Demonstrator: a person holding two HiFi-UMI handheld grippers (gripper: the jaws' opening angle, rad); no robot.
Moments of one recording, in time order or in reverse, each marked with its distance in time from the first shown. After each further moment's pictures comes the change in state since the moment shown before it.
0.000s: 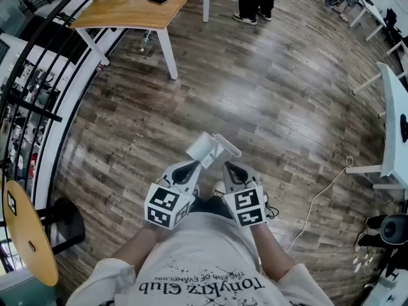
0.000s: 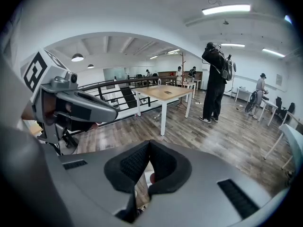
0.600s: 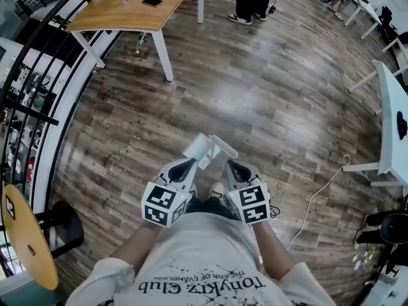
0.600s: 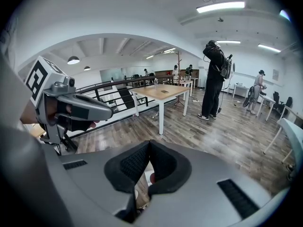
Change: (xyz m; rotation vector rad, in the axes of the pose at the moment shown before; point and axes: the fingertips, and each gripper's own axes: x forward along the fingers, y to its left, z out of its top) left arm 0.005 0.007 0.009 0.007 -0.013 0.004; right arm -0.005 -0.021 0.001 0.044 0.005 -0.019
